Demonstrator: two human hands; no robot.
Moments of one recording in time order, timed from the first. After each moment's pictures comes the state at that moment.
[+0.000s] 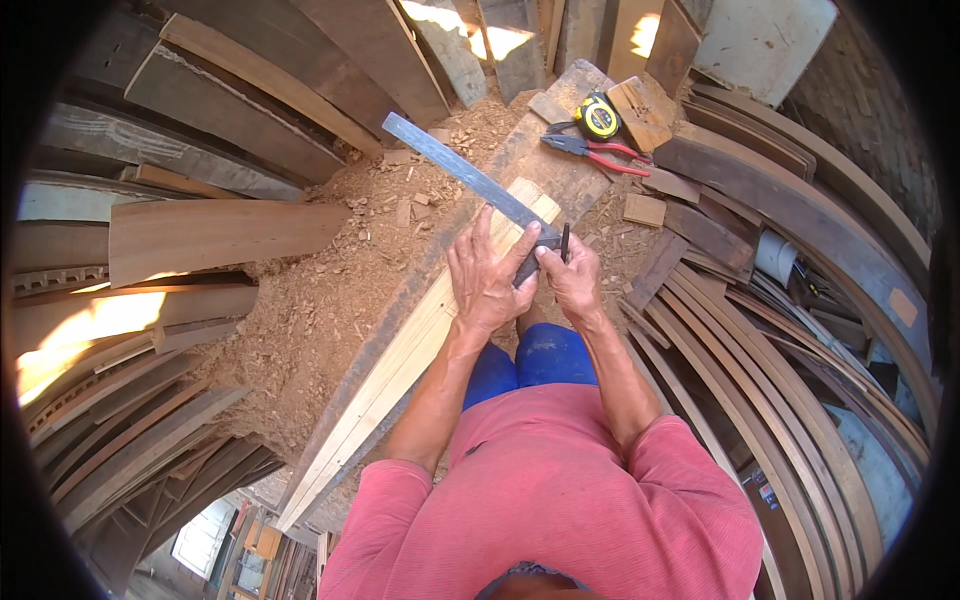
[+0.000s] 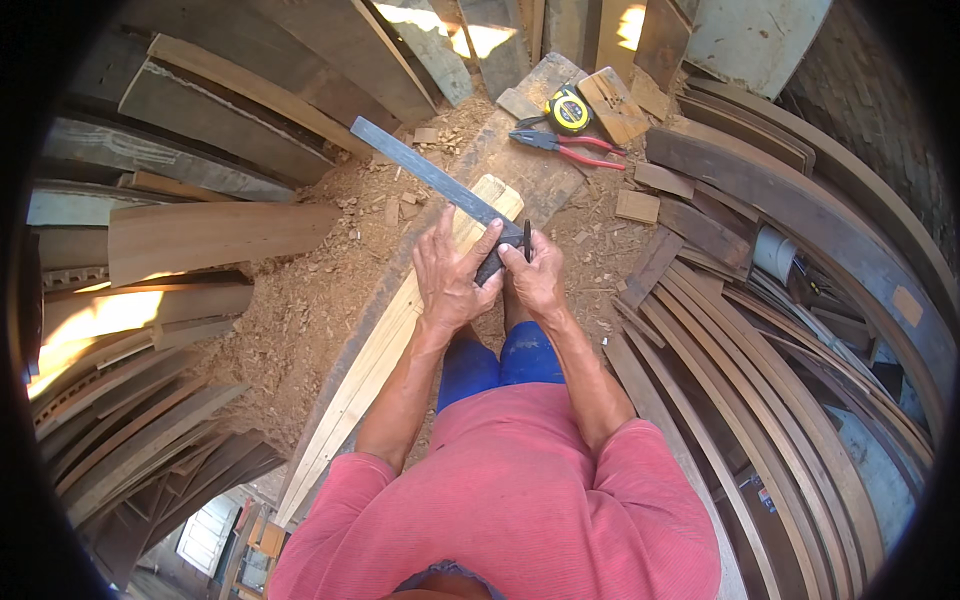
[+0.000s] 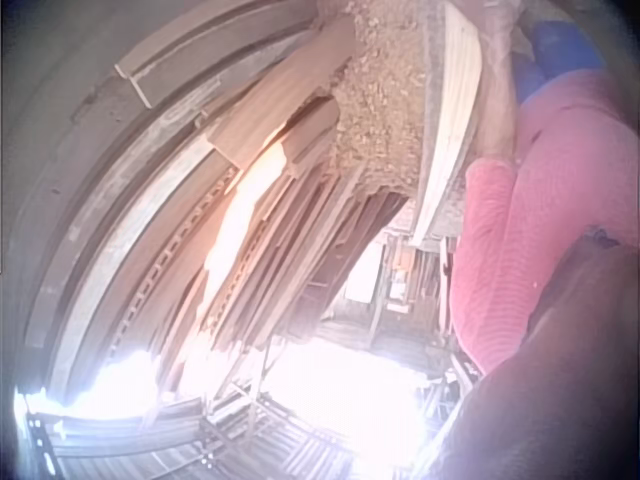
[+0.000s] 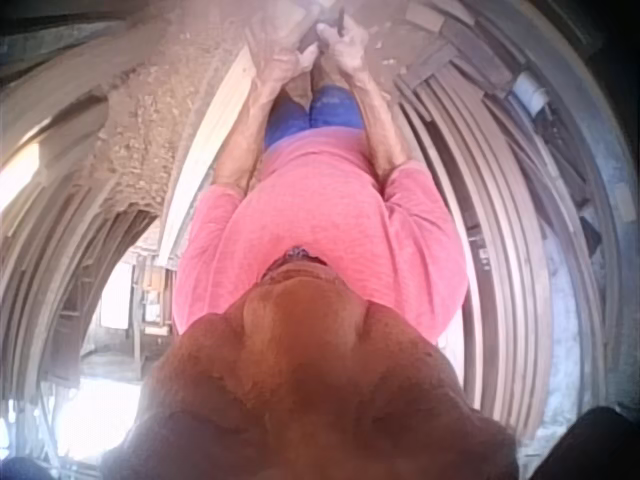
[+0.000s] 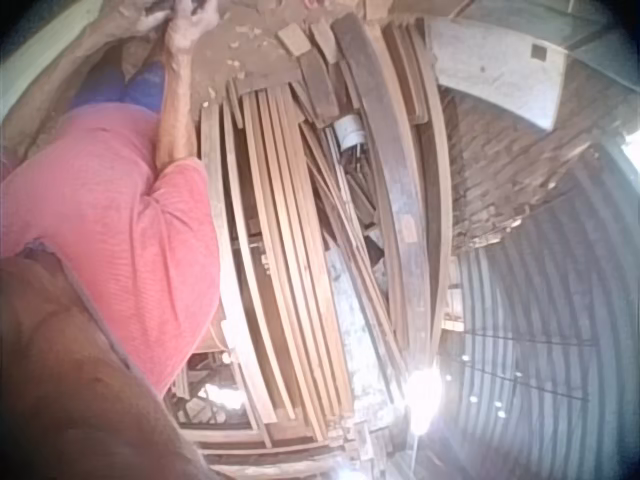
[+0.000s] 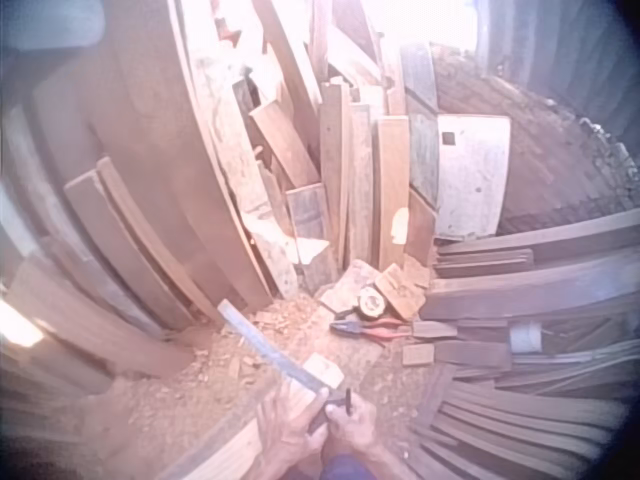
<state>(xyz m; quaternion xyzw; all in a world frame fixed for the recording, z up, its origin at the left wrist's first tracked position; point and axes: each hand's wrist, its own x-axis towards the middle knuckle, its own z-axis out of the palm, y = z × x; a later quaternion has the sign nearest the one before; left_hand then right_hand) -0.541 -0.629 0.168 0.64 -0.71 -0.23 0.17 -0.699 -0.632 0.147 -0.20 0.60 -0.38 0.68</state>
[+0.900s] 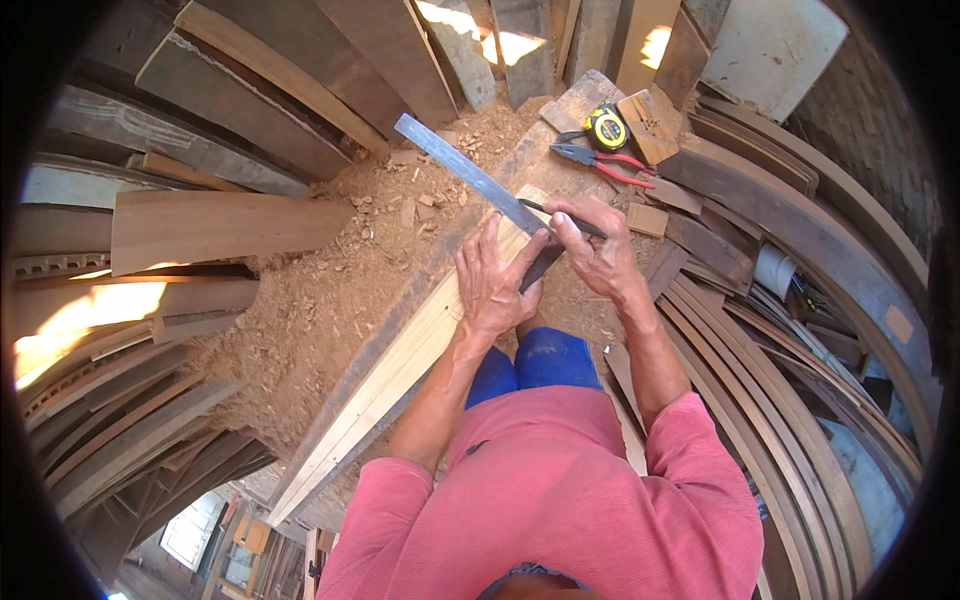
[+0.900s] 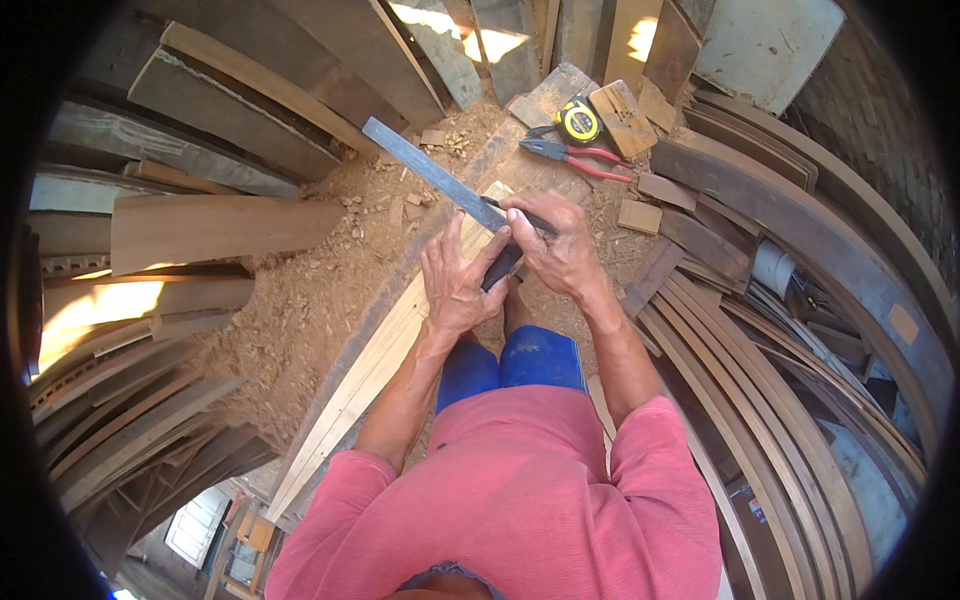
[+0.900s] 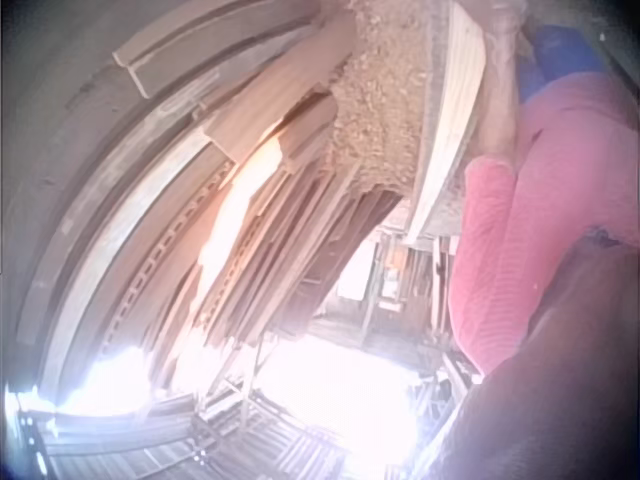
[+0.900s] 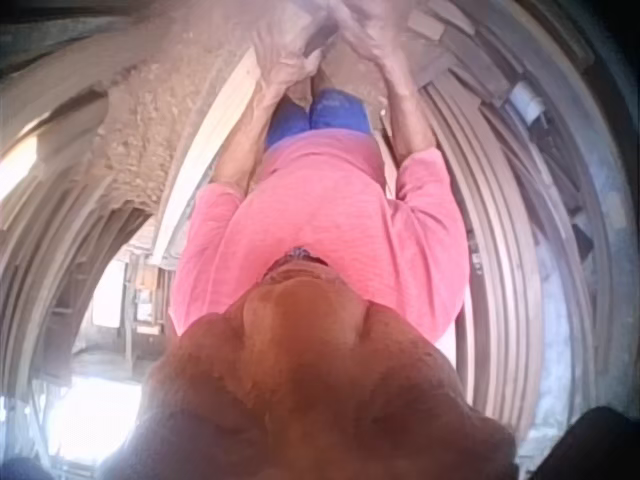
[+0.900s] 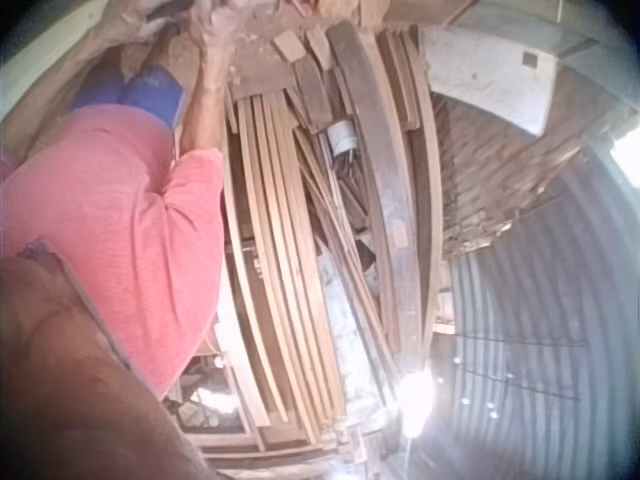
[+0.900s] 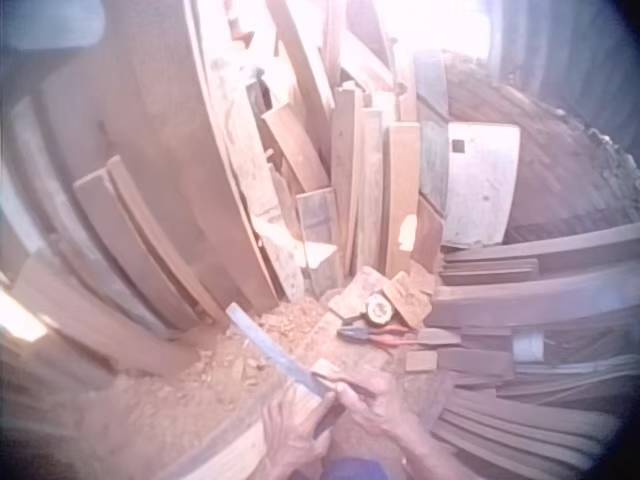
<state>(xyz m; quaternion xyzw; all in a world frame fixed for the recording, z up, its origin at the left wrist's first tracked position) -0.542 -0.630 0.170 0.64 -0.71 -0.24 0.16 -0.725 -0.724 0.214 -0.66 0.52 -0.28 0.46</state>
